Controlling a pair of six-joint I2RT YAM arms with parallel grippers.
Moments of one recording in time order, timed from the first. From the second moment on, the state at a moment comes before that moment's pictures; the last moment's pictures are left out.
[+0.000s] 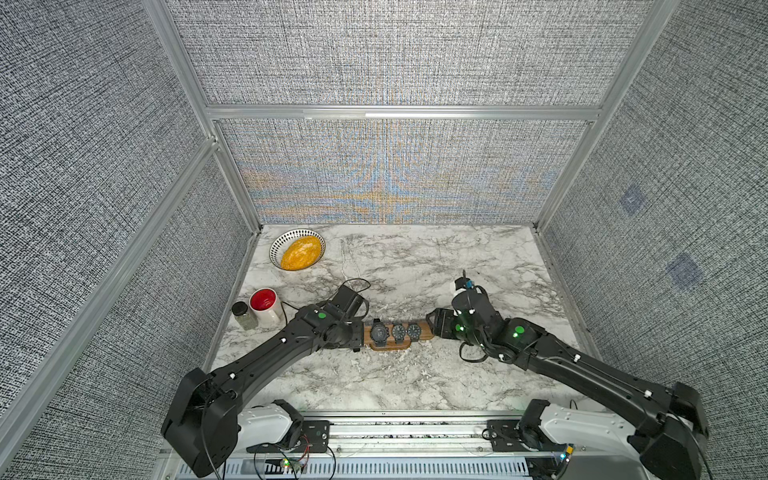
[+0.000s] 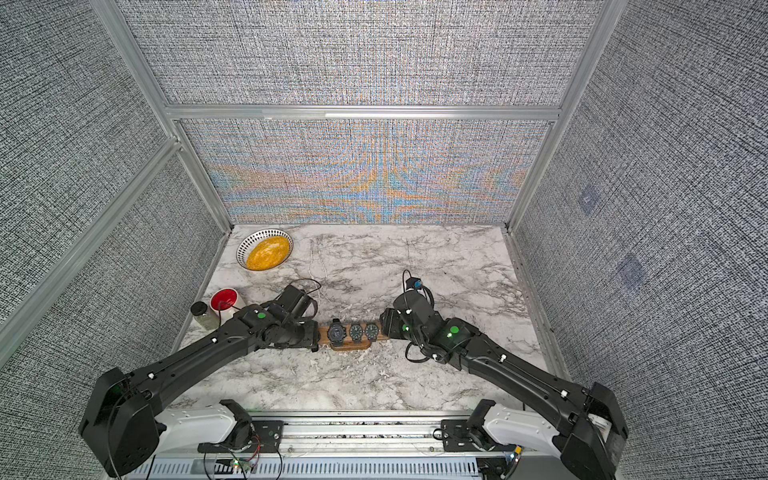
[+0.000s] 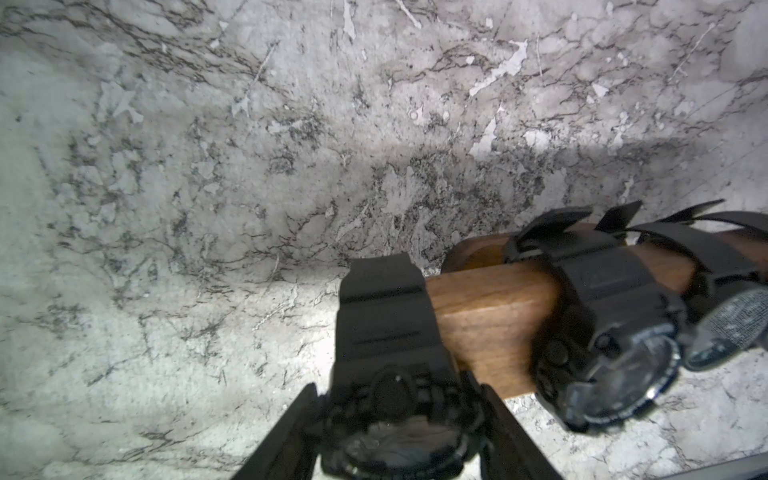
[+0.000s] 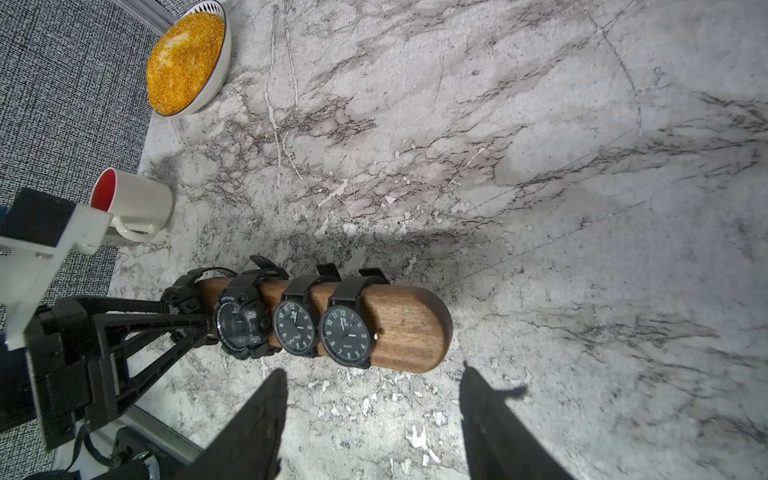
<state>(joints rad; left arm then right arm) -0.66 1.26 0.85 -0.79 -0.01 -0.60 0.83 1.11 0.85 -0.50 0.17 0.80</state>
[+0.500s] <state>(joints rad) -0.66 1.28 0.87 -0.79 0.04 -0.60 0.83 1.12 0.84 -0.48 0.15 0.80</state>
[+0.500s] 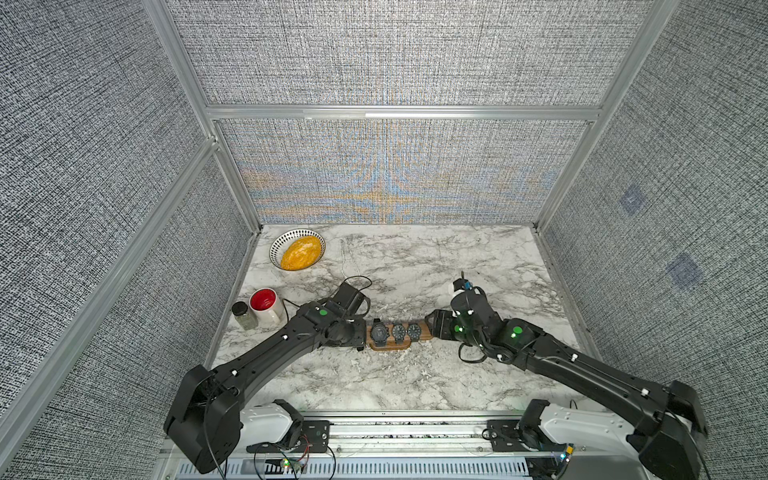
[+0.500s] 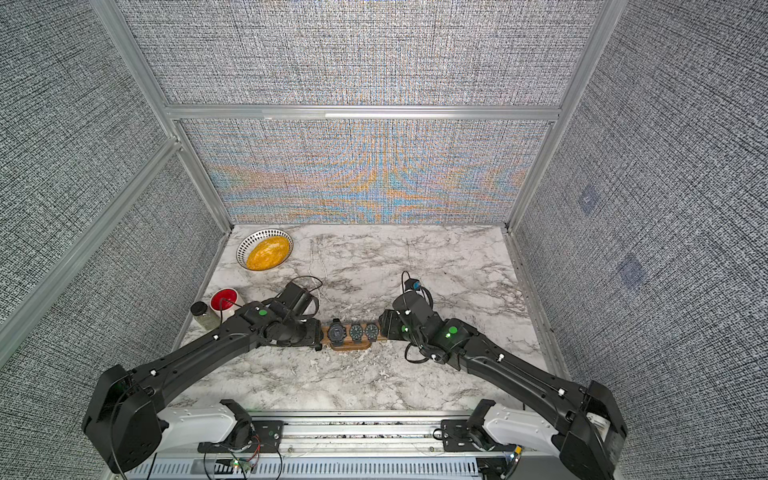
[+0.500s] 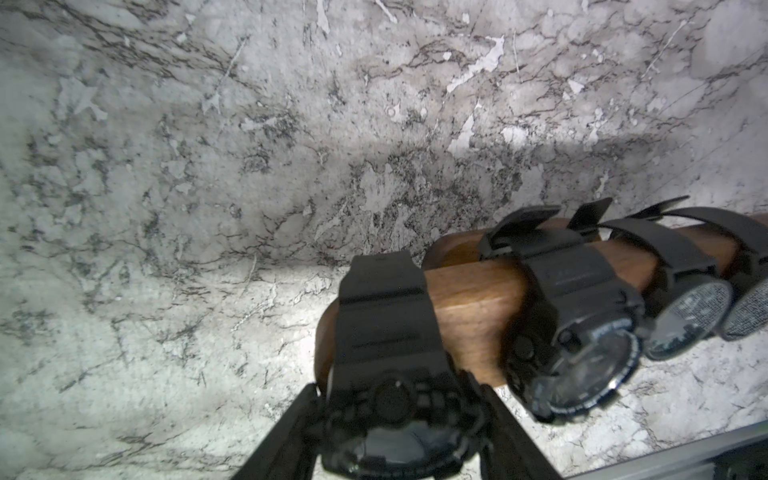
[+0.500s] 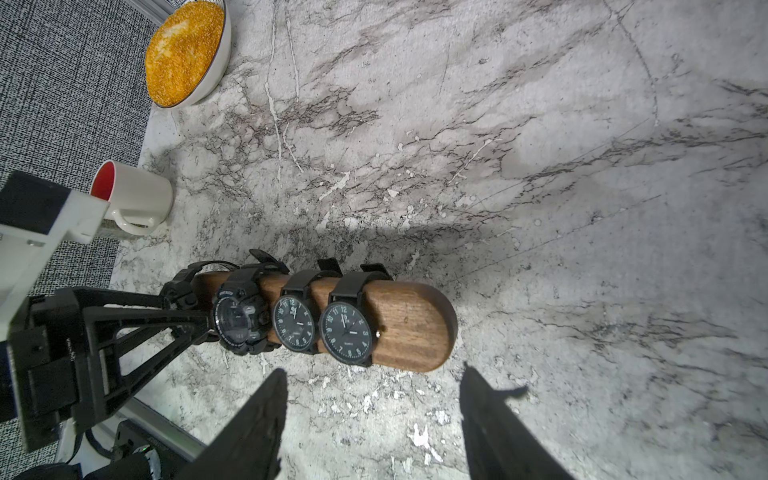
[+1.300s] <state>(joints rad) -0.66 1.25 0.88 -0.78 0.08 -0.63 0.83 1.13 0.84 -0.47 0.12 0.80</state>
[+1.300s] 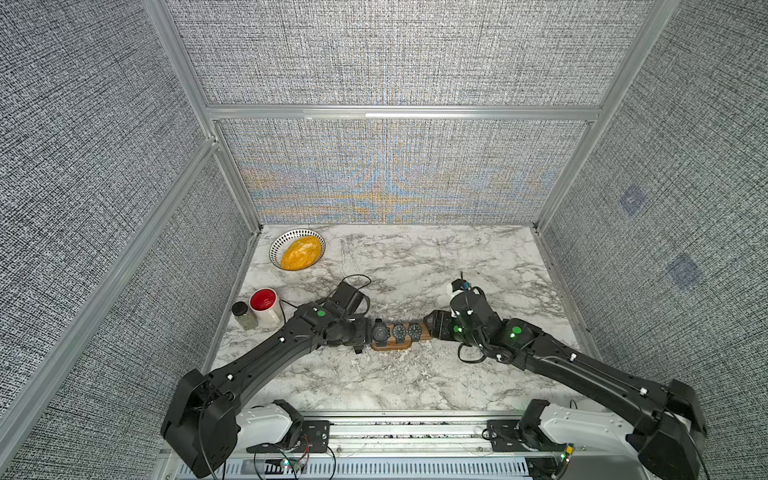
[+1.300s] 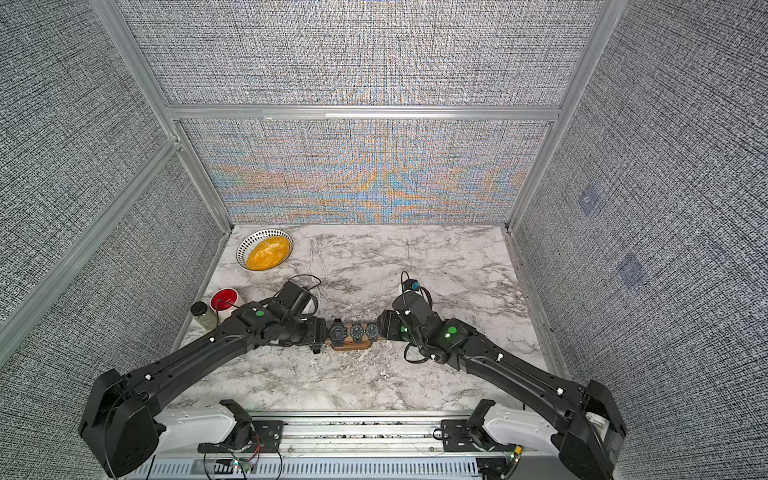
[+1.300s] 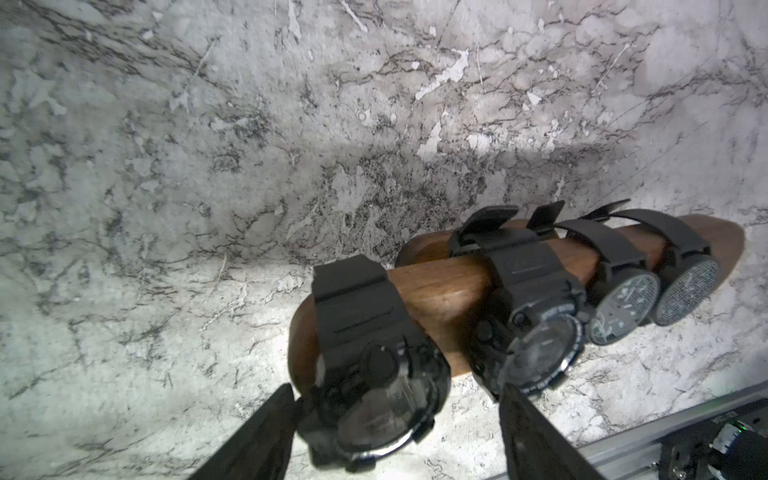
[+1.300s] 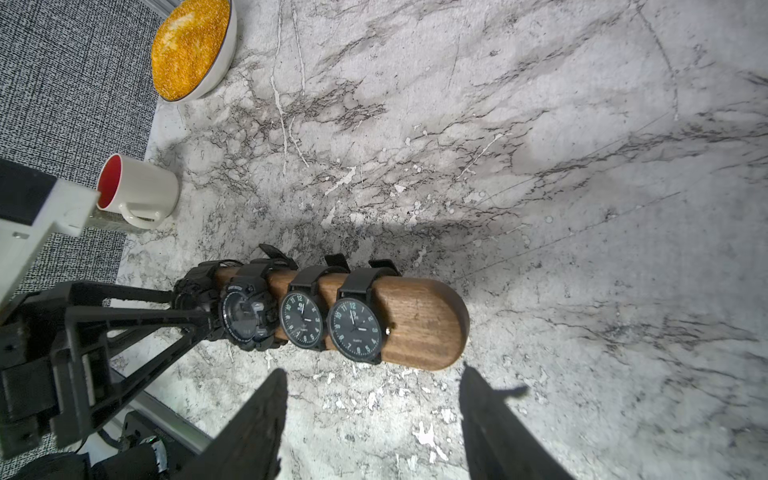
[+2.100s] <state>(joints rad) -0.66 1.24 0.89 -0.73 0.11 -0.70 0.83 1.10 0.83 -0.47 0.13 0.80</state>
